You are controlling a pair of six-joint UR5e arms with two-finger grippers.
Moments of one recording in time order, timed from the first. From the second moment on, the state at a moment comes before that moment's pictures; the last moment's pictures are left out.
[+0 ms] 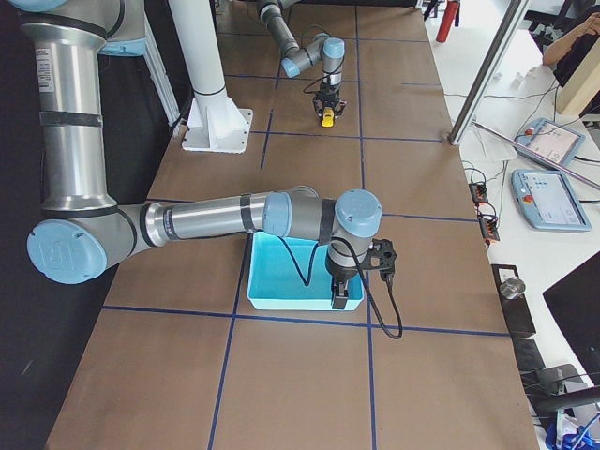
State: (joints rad) left arm -0.56 -2.29 -1.40 -1.91 -2.02 0.52; right arm 1.59 -1.56 1.74 -1.82 2.35 -0.06
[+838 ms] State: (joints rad) left arm -0.59 -2.28 -1.41 -1.91 -2.06 0.51; right arm 1.59 -1.56 1.75 -1.82 2.35 -0.06
